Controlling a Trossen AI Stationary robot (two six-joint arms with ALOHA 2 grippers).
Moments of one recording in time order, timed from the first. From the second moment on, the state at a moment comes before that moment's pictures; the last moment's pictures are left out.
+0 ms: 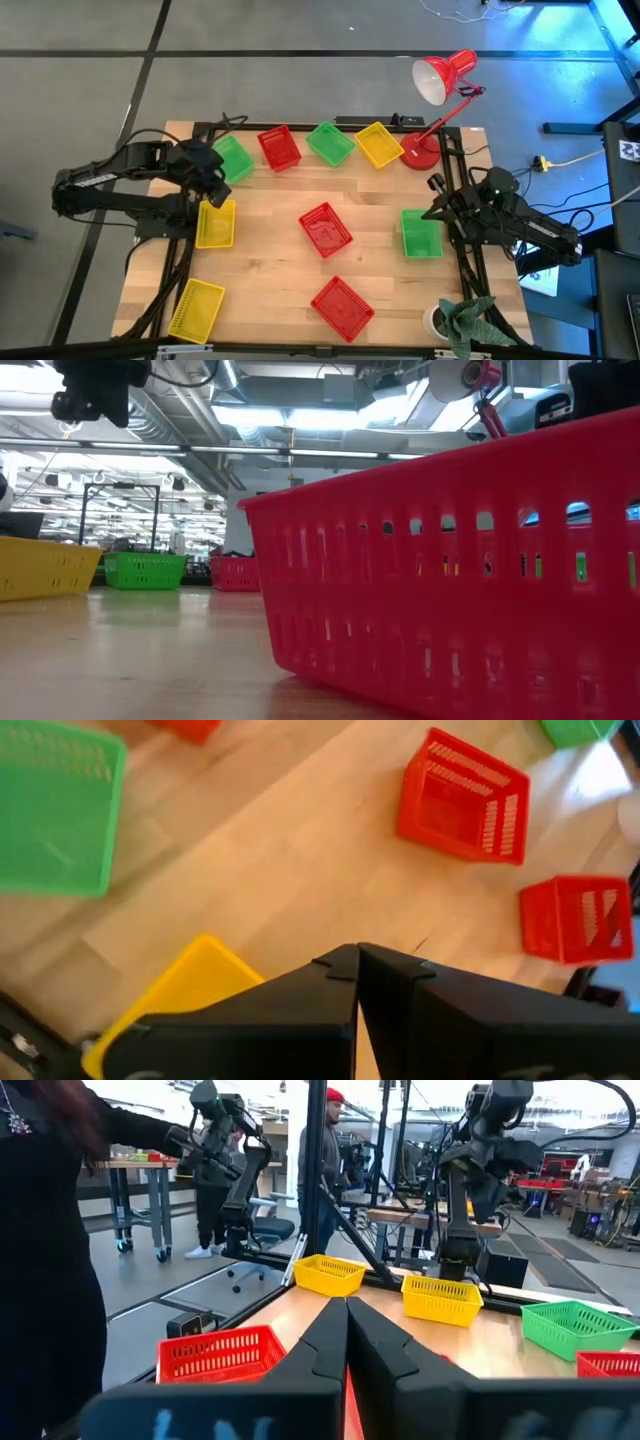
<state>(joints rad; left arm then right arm) 0.22 0.74 0.99 -1.13 0.05 -0.78 -0.41 0.01 0.19 -0.05 -0.84 0.02</state>
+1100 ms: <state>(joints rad) -0.12 0.90 0.99 -1.22 0.31 -1.37 -0.41 0.01 0.19 -0.10 -0.87 -0.03</state>
